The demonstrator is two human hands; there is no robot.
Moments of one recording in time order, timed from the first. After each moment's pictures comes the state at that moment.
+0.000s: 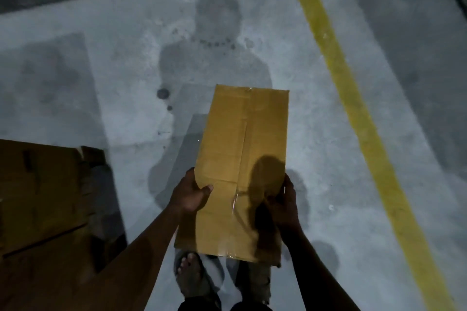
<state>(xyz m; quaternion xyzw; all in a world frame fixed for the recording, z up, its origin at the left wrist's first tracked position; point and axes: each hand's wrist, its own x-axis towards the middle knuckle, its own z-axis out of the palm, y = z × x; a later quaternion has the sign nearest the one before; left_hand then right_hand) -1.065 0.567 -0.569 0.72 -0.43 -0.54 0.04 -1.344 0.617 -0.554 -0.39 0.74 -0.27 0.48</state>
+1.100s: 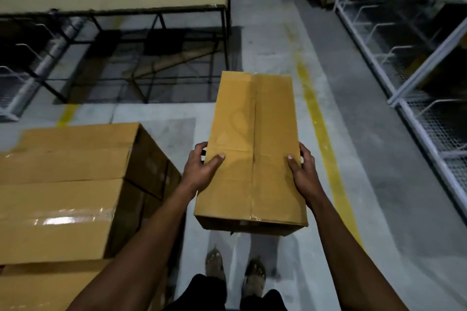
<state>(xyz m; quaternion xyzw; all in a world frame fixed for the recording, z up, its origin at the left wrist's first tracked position) -1.033 0.670 0.105 0.73 -0.40 -0.40 0.38 -1.334 0.598 0.077 -0.53 0.61 -0.33 0.49</state>
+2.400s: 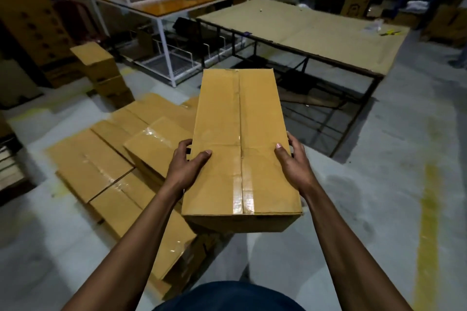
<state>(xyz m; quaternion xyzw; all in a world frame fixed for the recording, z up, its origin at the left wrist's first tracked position) -0.841 0.971 0.198 0.80 -0.14 -0.19 0.56 -1.013 0.712 0.195 -0.74 0.32 -0.22 0.55</state>
